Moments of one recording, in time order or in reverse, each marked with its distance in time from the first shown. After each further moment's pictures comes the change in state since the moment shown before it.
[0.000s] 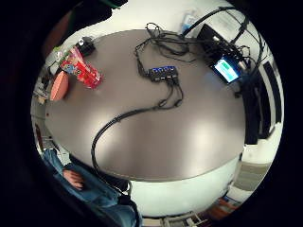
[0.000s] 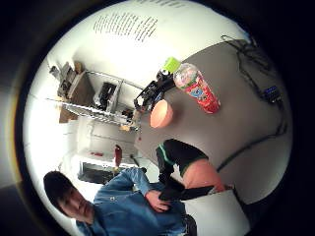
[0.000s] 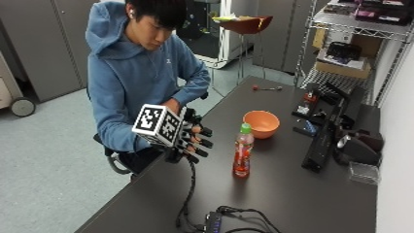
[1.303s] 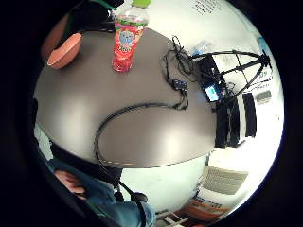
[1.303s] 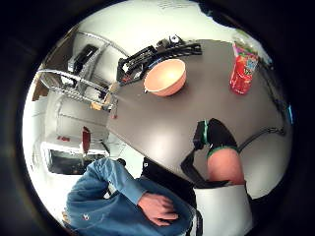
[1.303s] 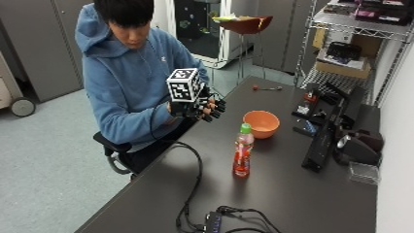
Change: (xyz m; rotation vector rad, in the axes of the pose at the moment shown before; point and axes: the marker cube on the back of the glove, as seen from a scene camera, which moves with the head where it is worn) arm -0.147 0.046 0.080 -0.117 0.454 -0.158
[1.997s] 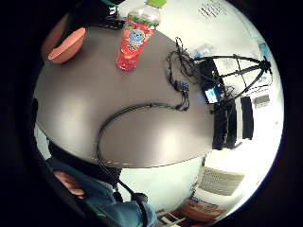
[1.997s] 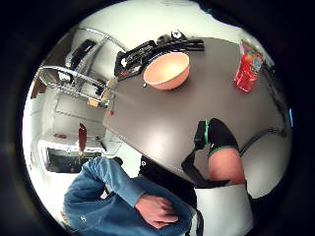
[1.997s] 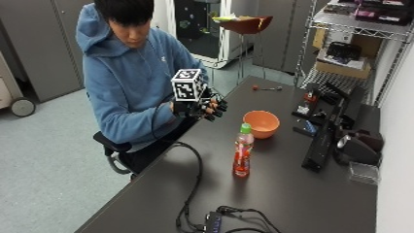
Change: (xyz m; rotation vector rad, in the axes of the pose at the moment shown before) arm -0.017 0.000 0.013 -0.023 0.039 -0.036
